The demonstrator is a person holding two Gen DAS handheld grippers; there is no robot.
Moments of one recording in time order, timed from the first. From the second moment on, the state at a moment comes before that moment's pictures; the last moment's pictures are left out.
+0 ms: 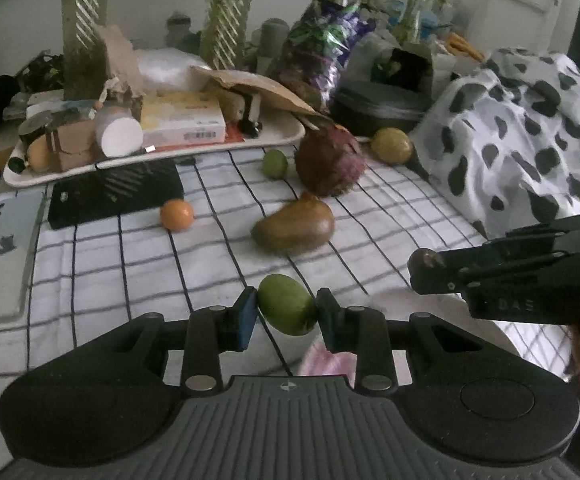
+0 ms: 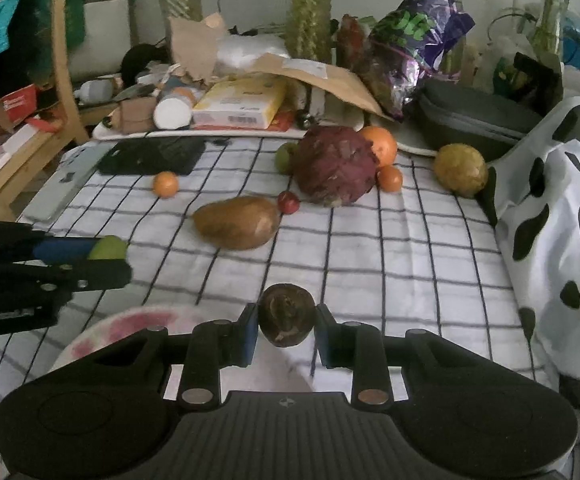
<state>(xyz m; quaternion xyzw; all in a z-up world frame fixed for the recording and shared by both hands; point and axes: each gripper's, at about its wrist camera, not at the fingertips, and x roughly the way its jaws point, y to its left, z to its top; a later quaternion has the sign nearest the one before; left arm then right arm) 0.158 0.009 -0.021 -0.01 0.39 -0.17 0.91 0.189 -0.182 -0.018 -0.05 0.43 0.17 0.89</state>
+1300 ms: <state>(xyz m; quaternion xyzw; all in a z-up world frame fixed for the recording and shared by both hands) 0.116 -0.026 -0.043 0.03 0.44 -0.21 0.87 0.139 -0.189 -0.028 -0.05 0.47 0.18 0.86</state>
